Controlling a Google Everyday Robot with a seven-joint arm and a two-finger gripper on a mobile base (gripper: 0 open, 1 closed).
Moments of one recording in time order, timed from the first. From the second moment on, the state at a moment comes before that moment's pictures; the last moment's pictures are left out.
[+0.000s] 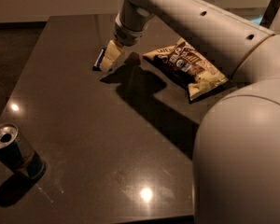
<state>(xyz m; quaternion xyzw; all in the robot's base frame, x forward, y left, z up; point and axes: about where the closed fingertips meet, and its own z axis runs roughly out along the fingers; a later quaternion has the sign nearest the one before) 0.713 0.049 0.865 -0.48 0.84 0.06 0.24</state>
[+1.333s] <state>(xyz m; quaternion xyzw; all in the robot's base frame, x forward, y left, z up) 0.738 0.101 0.839 -0.49 0.84 0.09 0.22</state>
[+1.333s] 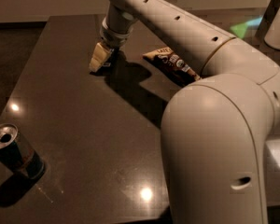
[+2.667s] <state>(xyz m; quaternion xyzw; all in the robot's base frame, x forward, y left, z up) 0.725 0.091 0.850 -0.51 0.83 0.09 0.22</state>
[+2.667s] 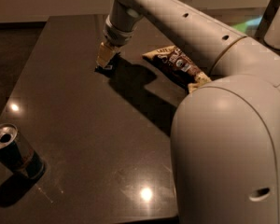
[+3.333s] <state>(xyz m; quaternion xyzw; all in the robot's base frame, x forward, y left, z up) 0.667 0.090 0.883 -0.58 0.77 0.13 0.23</state>
